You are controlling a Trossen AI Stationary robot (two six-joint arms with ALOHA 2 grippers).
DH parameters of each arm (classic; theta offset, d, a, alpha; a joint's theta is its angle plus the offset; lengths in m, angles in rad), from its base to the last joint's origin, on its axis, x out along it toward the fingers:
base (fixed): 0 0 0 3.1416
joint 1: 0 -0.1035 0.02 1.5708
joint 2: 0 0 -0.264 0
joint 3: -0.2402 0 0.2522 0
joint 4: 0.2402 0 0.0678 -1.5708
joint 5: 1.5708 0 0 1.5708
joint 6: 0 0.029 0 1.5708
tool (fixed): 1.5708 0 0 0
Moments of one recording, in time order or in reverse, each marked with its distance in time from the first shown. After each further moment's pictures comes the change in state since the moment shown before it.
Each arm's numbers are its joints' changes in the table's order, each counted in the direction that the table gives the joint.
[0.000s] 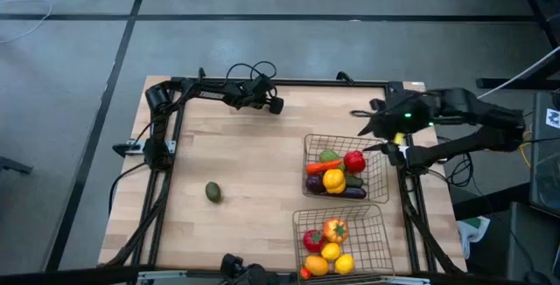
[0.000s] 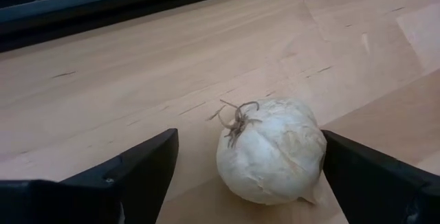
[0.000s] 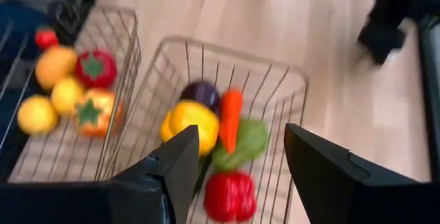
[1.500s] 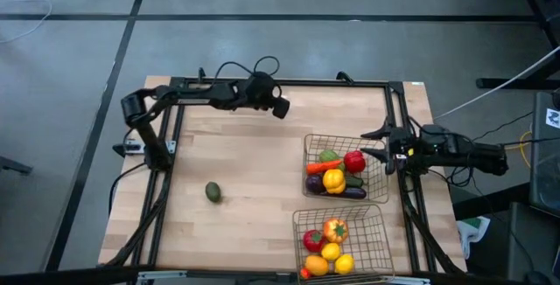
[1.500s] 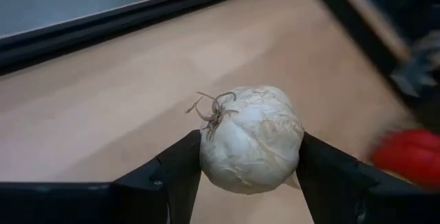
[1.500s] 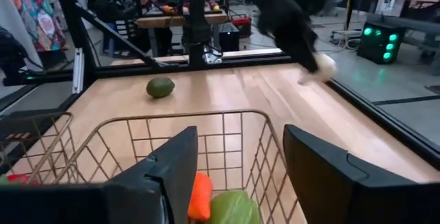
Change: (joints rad) left arm 0.129 -0.245 -0.010 0.000 0.149 0.008; right arm 0.000 -1.003 1.132 -0.886 0.202 0.257
